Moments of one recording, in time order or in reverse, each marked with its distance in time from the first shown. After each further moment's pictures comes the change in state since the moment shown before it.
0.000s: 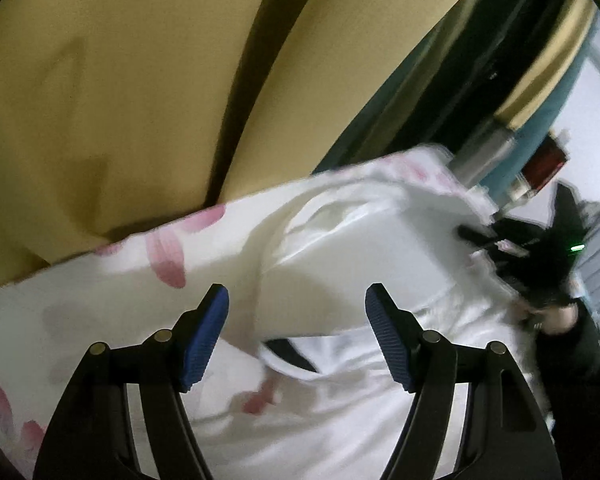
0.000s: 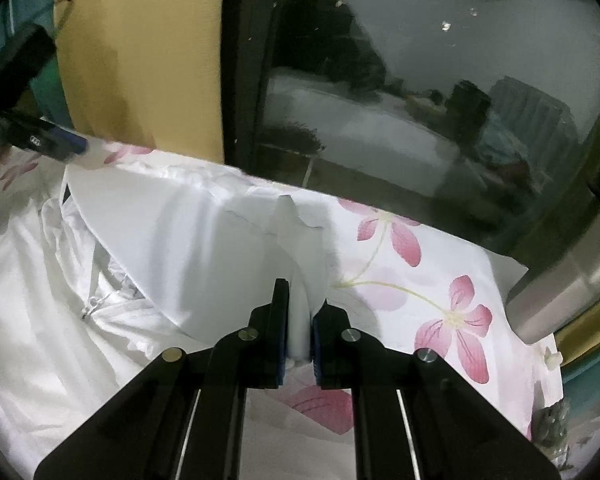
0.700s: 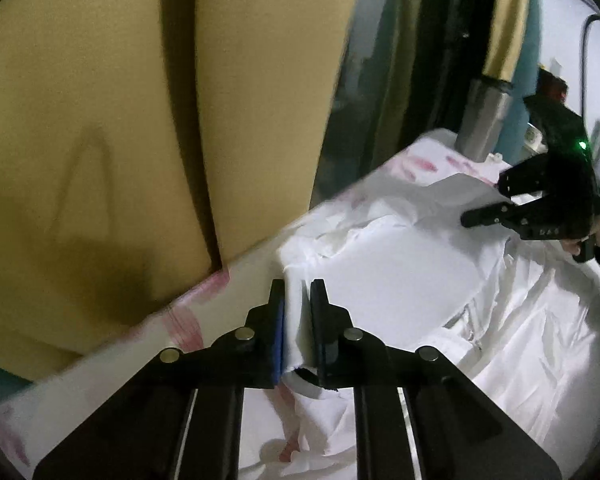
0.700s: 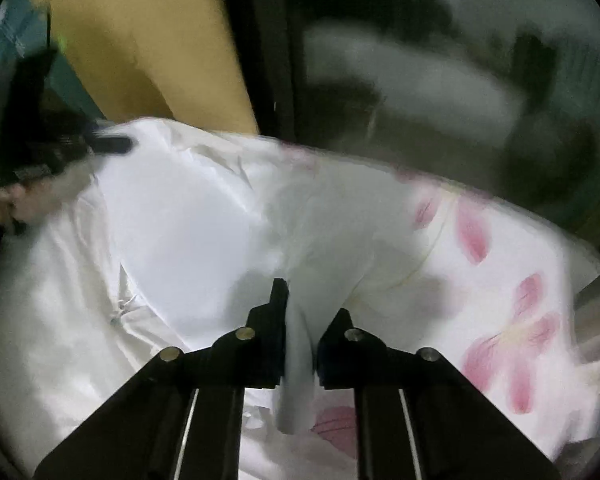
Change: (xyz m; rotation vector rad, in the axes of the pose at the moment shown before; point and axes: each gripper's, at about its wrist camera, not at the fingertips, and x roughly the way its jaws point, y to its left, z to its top) left arm -0.014 -0.043 0.006 0.324 -0.181 0.149; right arm 0.023 -0.007 0.024 -0.027 0.133 0.194
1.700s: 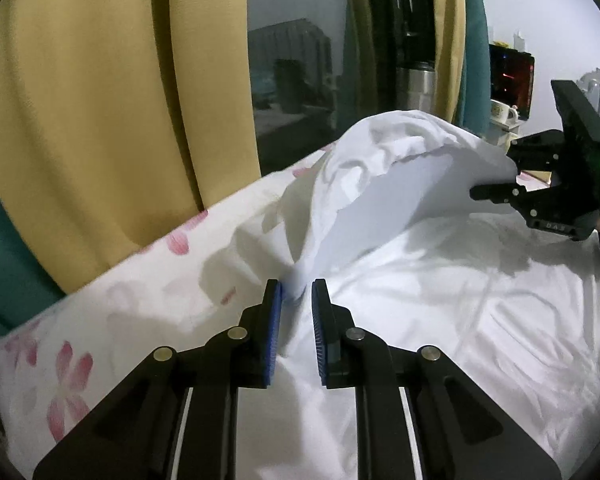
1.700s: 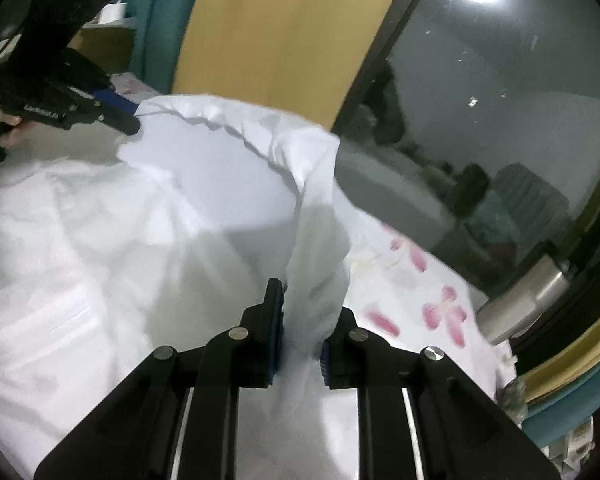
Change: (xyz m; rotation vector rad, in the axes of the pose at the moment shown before) left arm -0.097 -0.075 -0.095 0.091 -0.077 0.049; right arm -0.084 0.133 -0.114 -0.250 -0.265 -0.270
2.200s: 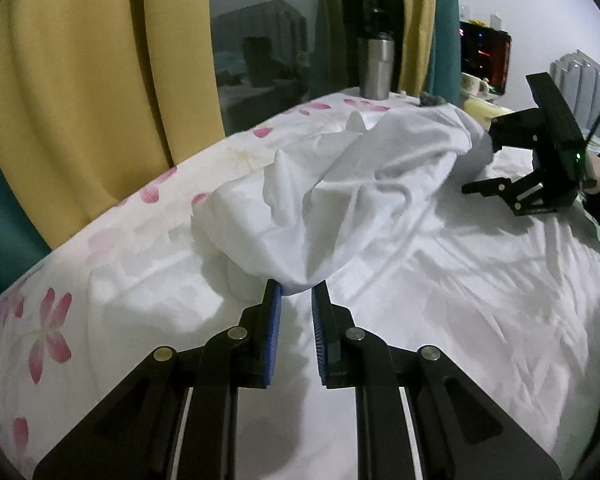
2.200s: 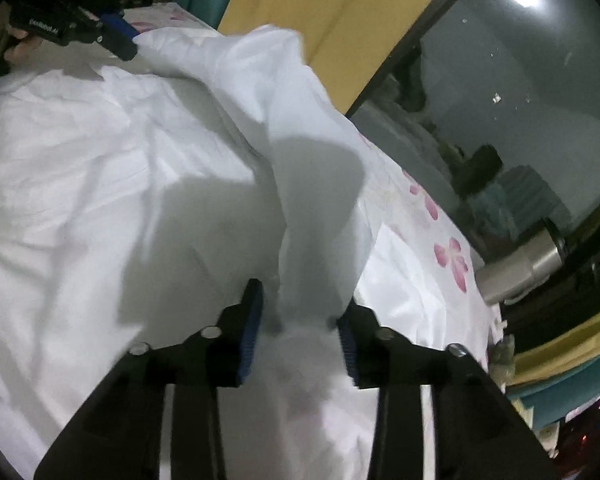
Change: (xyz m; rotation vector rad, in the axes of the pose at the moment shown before) left arm -0.030 -0.030 -0.047 0.038 0.082 -0.075; right arm -0.035 0.034 -0.049 -0.131 0.166 -0.002
